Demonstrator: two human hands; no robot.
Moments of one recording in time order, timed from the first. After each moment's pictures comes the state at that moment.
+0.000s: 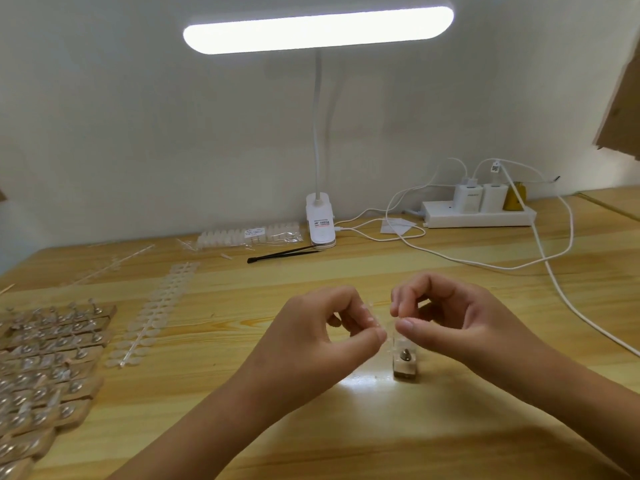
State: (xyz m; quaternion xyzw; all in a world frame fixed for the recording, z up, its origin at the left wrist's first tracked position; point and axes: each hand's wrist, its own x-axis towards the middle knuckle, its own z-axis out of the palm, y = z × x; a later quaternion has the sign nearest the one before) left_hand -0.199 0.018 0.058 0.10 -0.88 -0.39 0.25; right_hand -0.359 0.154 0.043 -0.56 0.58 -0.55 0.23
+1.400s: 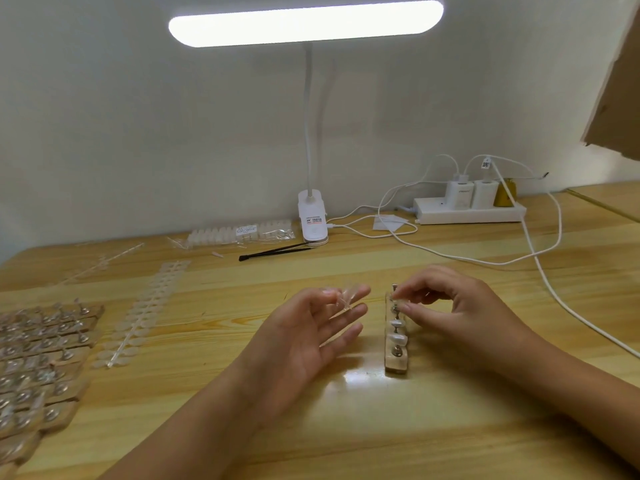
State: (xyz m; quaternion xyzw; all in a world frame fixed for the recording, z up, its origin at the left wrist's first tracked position) left_hand -0.210 0.003 0.037 0.14 -0.46 -0.87 0.12; right_hand -0.392 0.145 0.021 -0.54 0.70 -0.46 0.05
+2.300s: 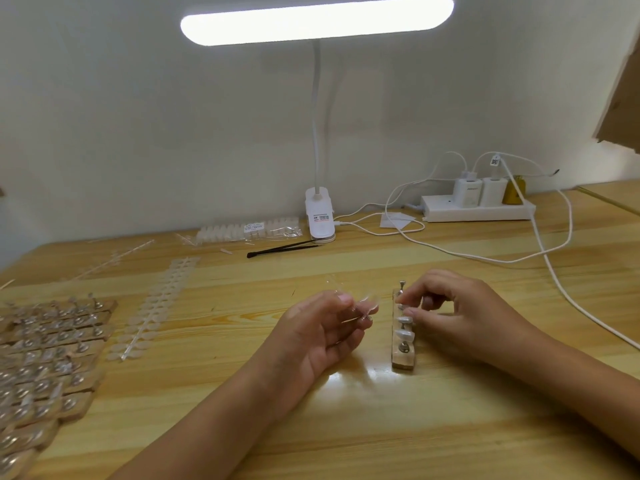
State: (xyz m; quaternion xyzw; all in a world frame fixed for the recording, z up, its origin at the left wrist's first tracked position) left_hand -0.214 0.006 0.028 0.19 -0.47 -0.84 0.17; right_hand -0.391 0.144 0.021 -0.55 0.74 -0.39 0.05
